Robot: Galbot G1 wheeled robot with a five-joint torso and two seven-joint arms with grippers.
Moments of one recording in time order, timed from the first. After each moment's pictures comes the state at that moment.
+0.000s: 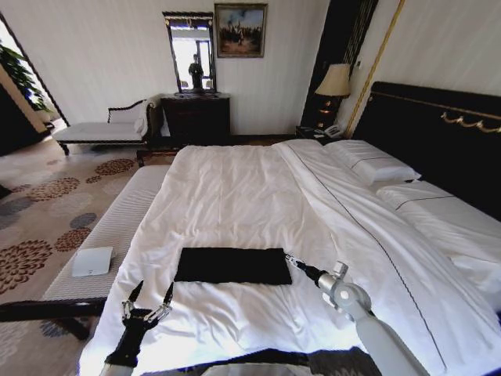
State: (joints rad) left arm 2.18 -1.17 -0.68 -2.23 -0.49 -0.51 0.04; right arm -1.27 1.04 0.46 1.64 1.21 -0.51 -0.06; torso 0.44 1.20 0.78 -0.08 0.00
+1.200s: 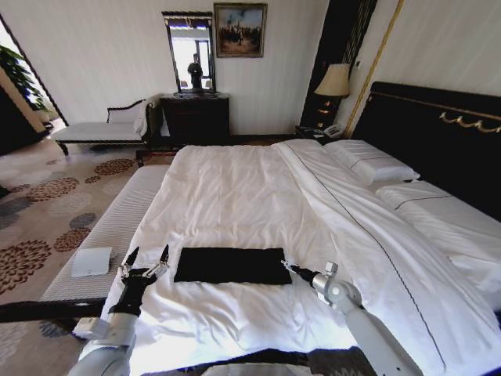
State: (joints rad) left arm 1.90 -1.10 -0.69 -2.30 -0.59 -0.22 -0.13; right arm -1.15 1.07 0.37 1.47 1.12 -0.52 -0.13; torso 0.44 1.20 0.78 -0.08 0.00
